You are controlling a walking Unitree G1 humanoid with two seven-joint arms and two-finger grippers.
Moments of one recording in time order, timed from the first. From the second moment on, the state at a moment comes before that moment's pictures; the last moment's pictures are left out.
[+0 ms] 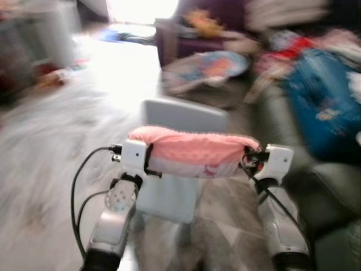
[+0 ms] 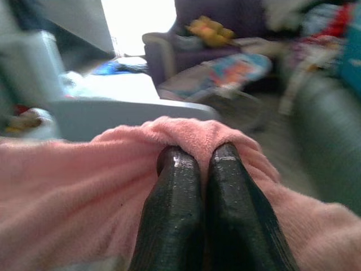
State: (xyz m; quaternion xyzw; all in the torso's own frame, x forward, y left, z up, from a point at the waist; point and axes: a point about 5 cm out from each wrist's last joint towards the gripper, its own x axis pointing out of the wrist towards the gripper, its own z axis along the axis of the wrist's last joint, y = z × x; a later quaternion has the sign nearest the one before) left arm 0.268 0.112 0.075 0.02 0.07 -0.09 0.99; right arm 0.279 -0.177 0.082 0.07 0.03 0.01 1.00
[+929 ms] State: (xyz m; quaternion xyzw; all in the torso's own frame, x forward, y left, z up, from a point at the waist) left arm 0.269 0.111 0.073 0.01 0.08 -0.09 0.99; right arm 0.273 -0.177 0.073 0.08 0.05 0.00 1.00
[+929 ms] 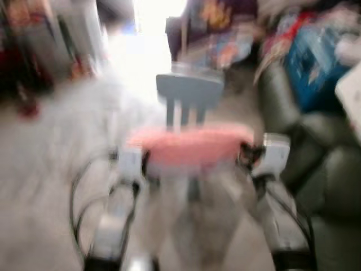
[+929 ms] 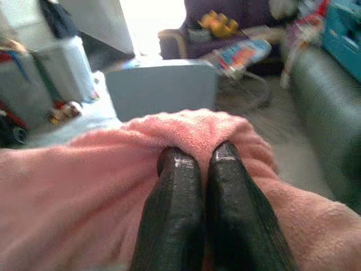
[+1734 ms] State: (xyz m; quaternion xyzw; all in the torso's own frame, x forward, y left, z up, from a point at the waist) left arm 0.276 0.107 0.080 0.02 0.06 -0.11 0.99; right arm 0.275 -0.178 0.073 0.08 0.05 -0.01 1.00
